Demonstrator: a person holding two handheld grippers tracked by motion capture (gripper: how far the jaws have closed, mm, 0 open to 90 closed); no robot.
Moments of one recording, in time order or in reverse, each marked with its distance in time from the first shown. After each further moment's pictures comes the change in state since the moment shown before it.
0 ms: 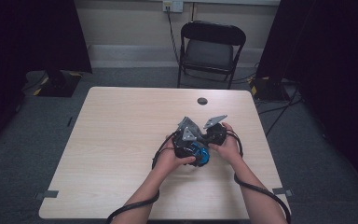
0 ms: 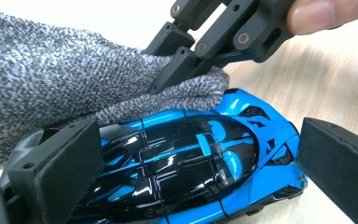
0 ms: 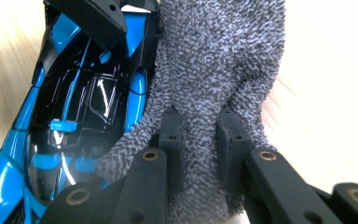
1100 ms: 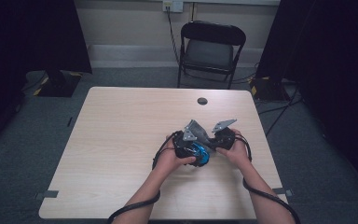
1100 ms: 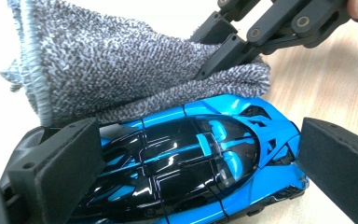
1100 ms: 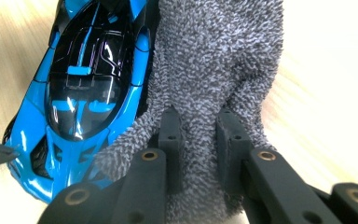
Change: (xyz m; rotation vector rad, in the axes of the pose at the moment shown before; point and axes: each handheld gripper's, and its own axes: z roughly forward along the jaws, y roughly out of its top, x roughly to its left) left arm -0.001 0.000 0.000 0.009 0.011 0.008; right arm 0.000 -0.024 -0.020 -0.012 0.001 0.035
